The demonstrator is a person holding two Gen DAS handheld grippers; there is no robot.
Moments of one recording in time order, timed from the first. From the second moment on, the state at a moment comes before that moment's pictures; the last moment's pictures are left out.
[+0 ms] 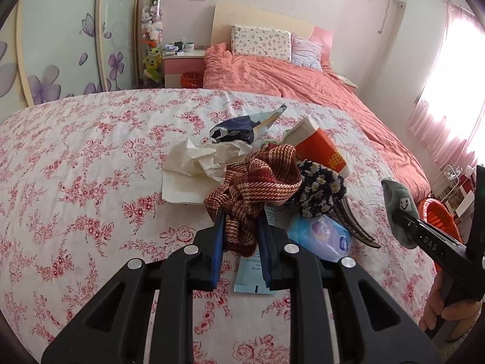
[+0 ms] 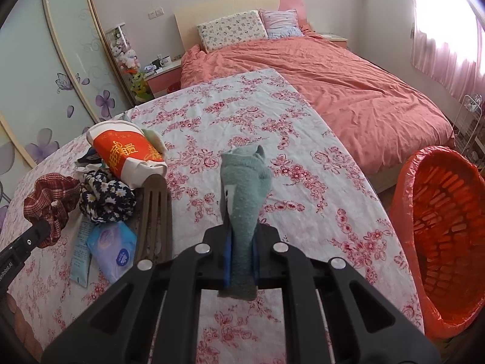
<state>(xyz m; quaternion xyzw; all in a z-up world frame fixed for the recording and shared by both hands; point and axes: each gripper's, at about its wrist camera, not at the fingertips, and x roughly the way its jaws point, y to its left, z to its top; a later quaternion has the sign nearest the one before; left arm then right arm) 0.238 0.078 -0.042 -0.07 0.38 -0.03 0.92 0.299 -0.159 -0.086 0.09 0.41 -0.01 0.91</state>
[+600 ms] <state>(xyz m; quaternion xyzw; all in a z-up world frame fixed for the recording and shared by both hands) 0.211 0.056 0.001 -0.06 0.34 -0.05 0.94 0.238 -0.176 -0.023 0.09 0.35 -0.01 0.93</state>
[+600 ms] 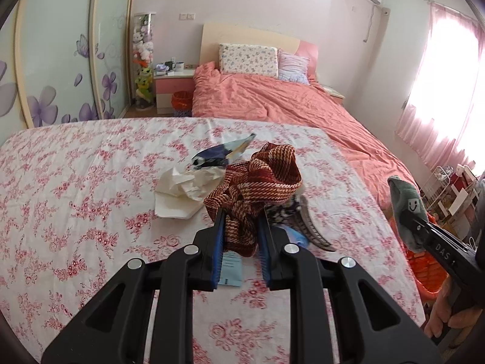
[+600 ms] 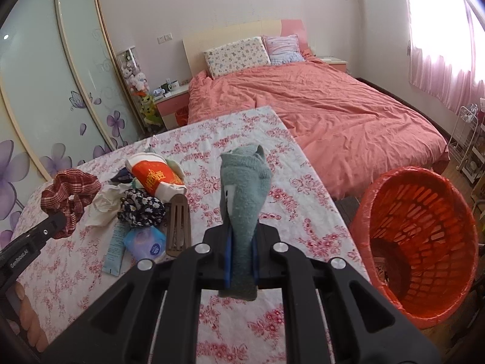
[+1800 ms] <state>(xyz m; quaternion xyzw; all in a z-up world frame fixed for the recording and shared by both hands) 0.194 -0.155 0.011 0.00 0.34 -0.26 0.90 0.118 -0.343 0.007 0.15 0.26 -0.13 0.94</state>
